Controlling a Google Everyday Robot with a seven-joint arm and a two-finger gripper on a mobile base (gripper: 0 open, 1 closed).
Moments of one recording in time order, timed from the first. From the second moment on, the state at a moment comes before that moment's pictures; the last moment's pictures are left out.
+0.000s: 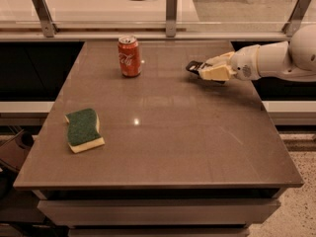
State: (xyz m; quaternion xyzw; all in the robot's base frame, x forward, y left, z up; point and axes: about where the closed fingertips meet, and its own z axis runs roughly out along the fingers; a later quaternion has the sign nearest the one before) arm 0.682 -0.168 0.858 -0.42 0.74 0.23 0.47
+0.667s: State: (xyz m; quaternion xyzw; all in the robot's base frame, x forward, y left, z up) arm 0.646 -0.137 0.883 -0.45 0.72 0.22 0.47
